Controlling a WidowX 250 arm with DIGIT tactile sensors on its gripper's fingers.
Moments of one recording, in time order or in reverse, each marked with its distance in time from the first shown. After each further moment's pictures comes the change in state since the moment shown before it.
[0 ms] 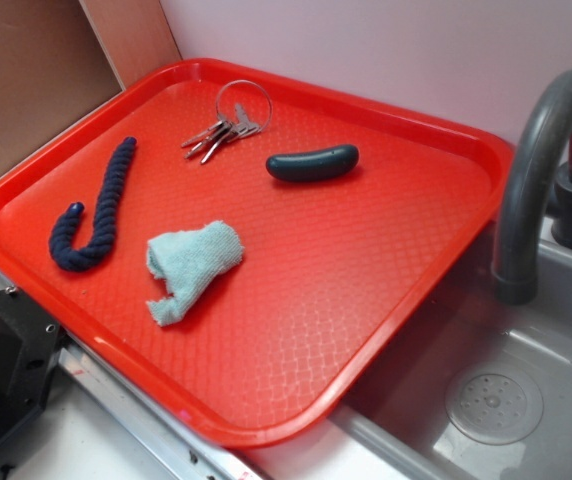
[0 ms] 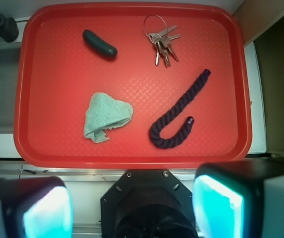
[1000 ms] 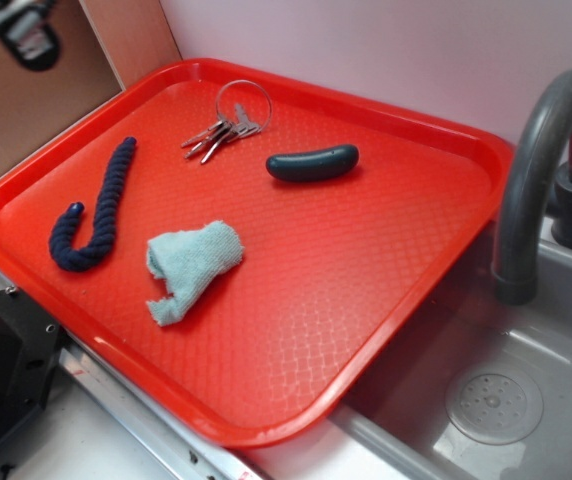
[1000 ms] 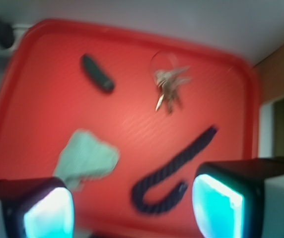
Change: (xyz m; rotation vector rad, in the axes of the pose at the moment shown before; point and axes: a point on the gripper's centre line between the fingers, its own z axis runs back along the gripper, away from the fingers) arm 0.067 0.012 -0.051 0.051 -0.140 -0.252
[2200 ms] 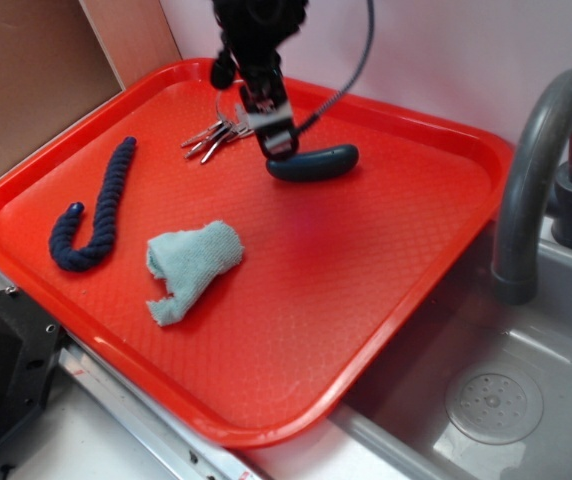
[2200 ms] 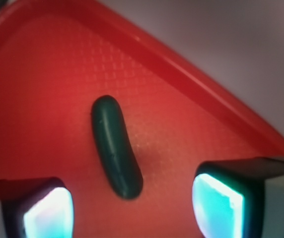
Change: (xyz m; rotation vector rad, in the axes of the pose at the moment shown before) arm 0.085 -0.026 -0.140 -0.033 0.100 -0.377
